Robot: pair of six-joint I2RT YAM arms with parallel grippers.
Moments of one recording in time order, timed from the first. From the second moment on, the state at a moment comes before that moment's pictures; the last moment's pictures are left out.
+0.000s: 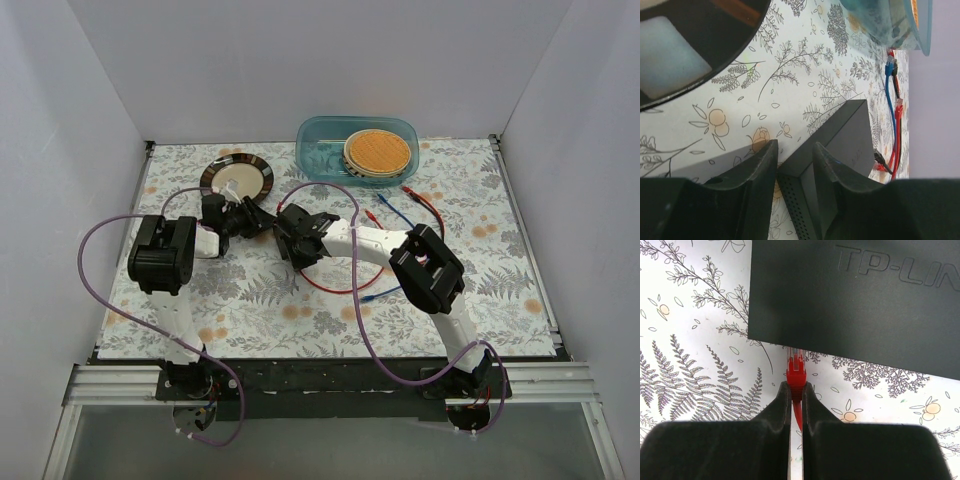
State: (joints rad) left arm -0.08 1.98 0.84 0.65 0.56 -0.74; right arm 0.95 2.14 1.61 -0.54 0.08 0.47
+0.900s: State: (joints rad) left arm -0.11 1.94 0.76 0.72 0.66 -0.66; right arm 0.95 2.15 1.66 -0.68 0.08 0.47
